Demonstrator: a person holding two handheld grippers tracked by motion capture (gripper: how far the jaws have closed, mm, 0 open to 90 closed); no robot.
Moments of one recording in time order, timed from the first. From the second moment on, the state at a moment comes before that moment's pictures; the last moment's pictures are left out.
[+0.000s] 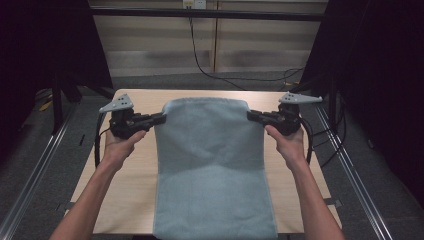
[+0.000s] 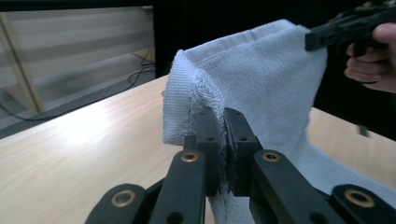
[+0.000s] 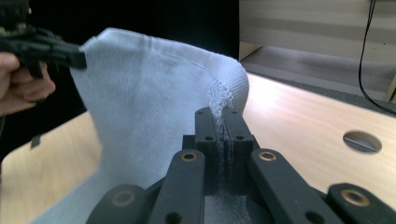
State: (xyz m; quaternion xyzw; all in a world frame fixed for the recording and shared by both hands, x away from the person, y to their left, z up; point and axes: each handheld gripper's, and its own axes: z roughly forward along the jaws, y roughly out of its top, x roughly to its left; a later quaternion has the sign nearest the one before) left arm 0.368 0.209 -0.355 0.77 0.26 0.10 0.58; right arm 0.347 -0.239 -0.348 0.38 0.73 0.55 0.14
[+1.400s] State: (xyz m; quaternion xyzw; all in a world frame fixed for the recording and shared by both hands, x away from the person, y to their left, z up) left arm 0.278 0.211 -0.501 0.85 0.32 -0.01 0.42; right arm 0.226 -0.229 -0.496 0.42 0.82 0.39 0.02
